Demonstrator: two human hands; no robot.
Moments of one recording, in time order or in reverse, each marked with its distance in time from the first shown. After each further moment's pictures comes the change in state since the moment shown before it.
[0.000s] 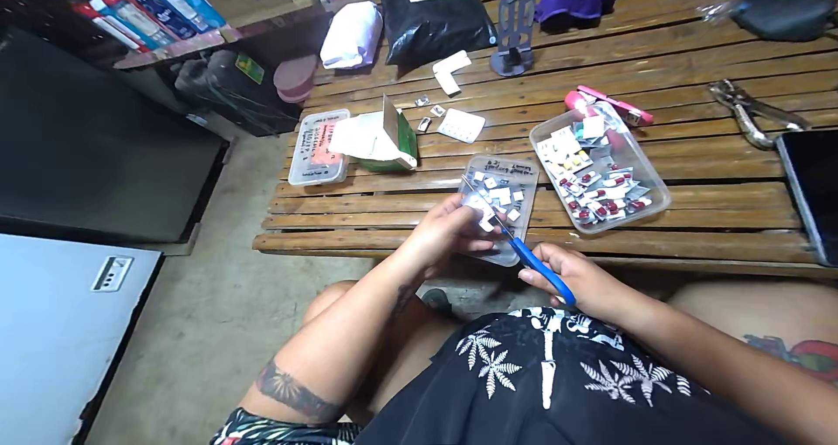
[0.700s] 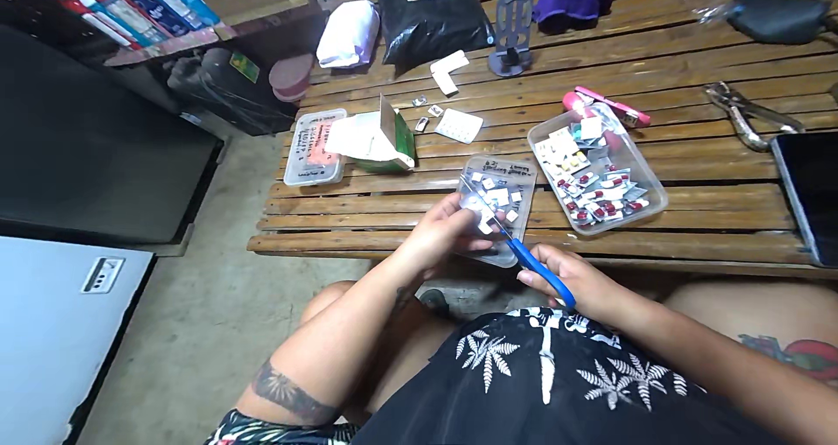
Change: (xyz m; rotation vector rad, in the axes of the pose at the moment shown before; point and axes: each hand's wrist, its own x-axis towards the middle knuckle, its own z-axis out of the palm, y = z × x) left_hand 0.002 -0.002 -0.001 -0.005 -0.020 0.034; right_hand -0.001 0.000 0.001 0.027 -0.011 -0.021
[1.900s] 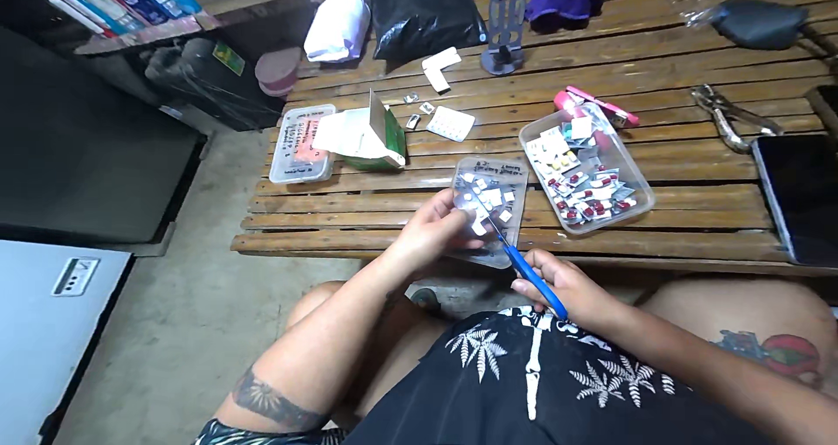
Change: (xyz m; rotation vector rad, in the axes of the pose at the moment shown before) left_hand -0.004 0.000 0.000 0.118 -0.024 0.104; right_hand -0.009 0.008 0.008 0.044 0.035 -0.056
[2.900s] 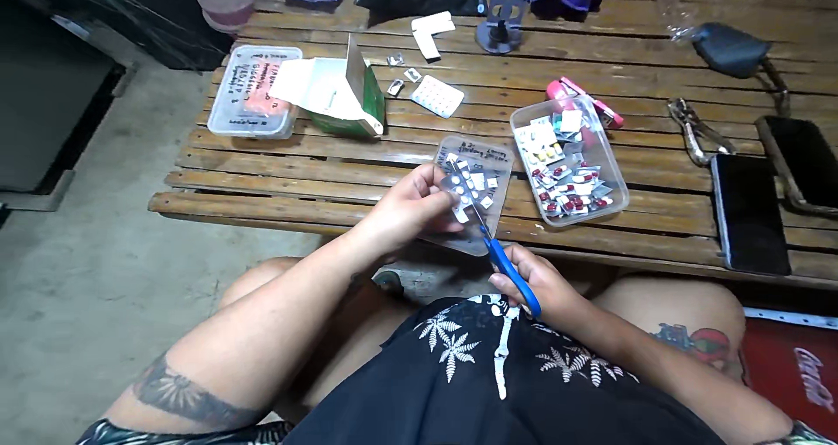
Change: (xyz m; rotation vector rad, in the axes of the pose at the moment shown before) left_hand 0.002 0.000 0.001 -0.091 0.023 -0.003; right_hand -0.003 0.013 0.002 -0.050 0.004 -0.098
